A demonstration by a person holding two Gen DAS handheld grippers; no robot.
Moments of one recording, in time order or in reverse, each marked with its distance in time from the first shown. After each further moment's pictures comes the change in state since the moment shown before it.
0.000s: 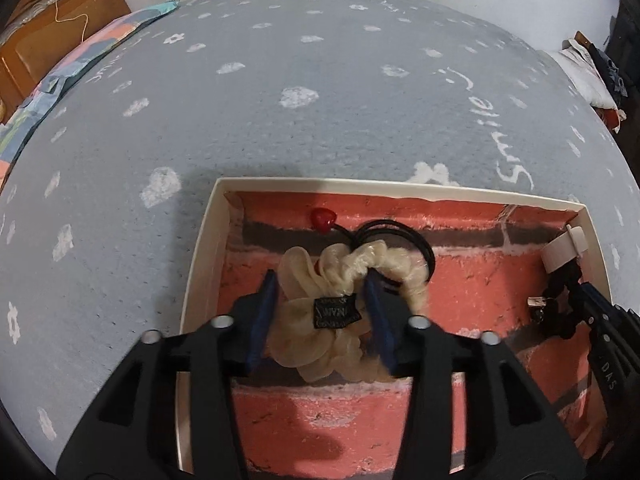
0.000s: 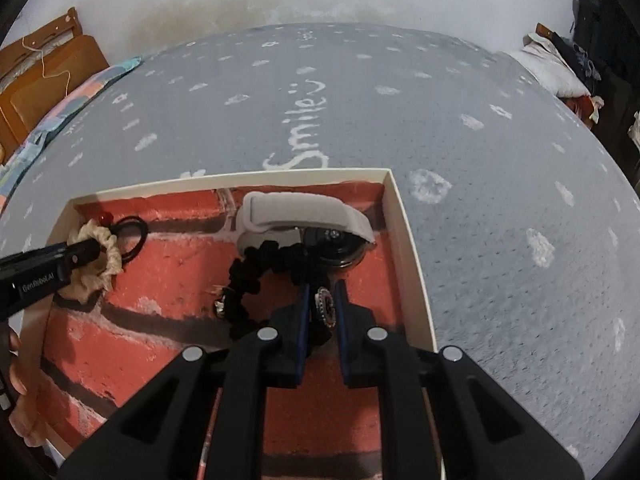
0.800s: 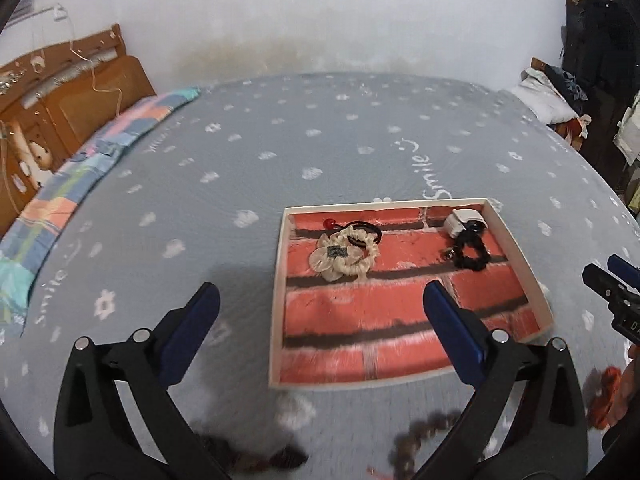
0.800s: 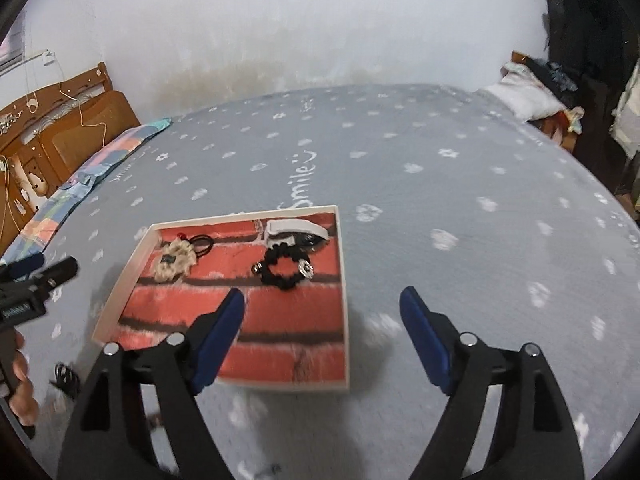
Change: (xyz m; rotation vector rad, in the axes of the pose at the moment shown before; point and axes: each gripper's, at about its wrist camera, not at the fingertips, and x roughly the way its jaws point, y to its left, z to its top) left arm -0.209 0.009 -0.112 0.088 -0.320 0.034; right arm -0.183 -0.050 -0.073 0.041 -0.245 0.063
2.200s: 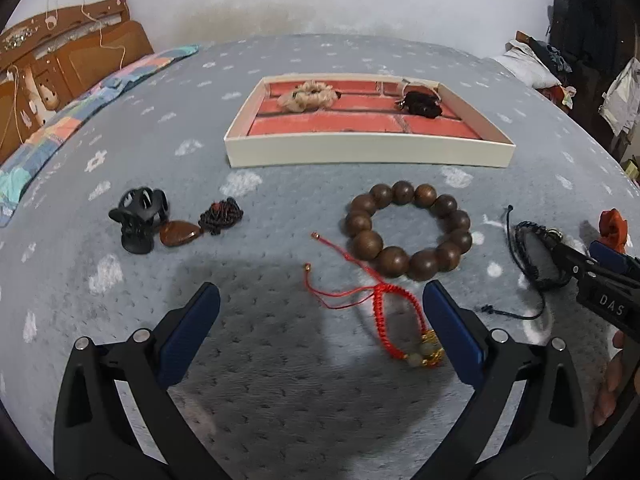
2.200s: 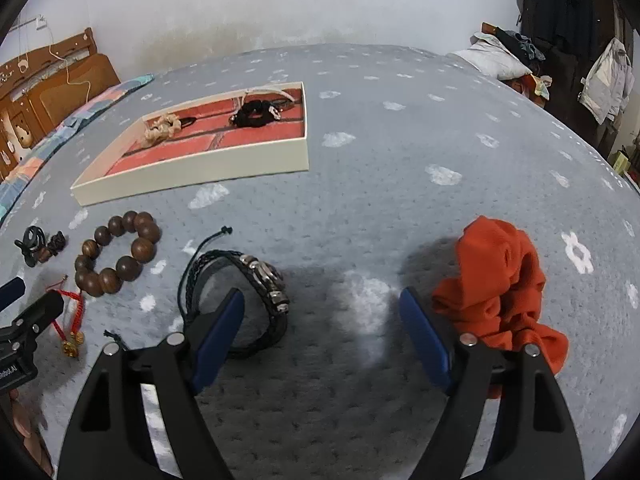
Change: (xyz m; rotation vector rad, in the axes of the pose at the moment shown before) left arm -0.036 -0.044 -0.201 -0.026 0.087 -0.043; right arm -0.031 -0.014 -0.165 -0.009 0.110 -0.105
